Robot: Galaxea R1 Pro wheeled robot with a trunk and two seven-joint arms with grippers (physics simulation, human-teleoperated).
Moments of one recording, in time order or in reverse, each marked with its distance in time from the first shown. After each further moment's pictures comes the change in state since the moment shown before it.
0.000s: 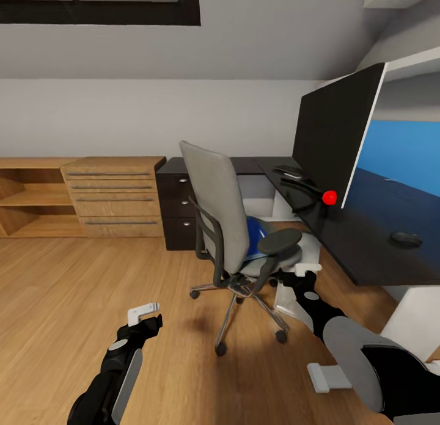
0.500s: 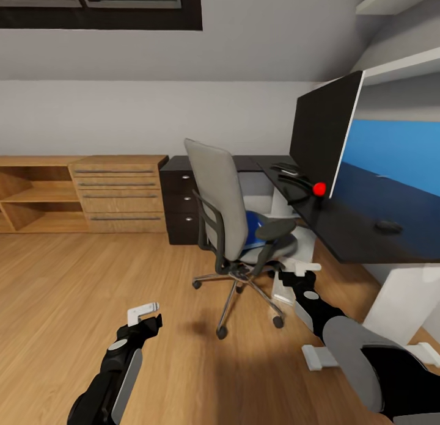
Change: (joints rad) left arm 0.000 0.000 0.003 0.000 0.000 0.000 0.000; right arm 0.000 0.001 0.000 -0.006 0.000 0.012 0.000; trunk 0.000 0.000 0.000
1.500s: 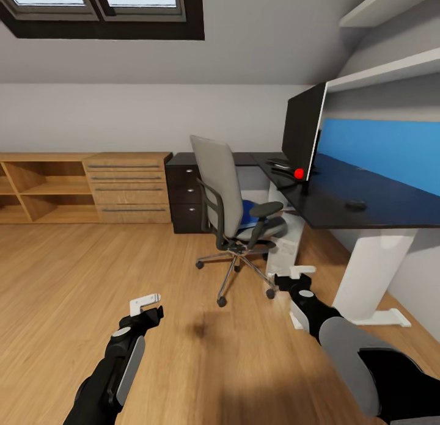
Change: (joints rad) left arm -0.071 0.000 0.005 0.048 -0.001 0.014 0.009; right arm 0.012 0.020 0.009 -0.036 0.009 0.148 0.004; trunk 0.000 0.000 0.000
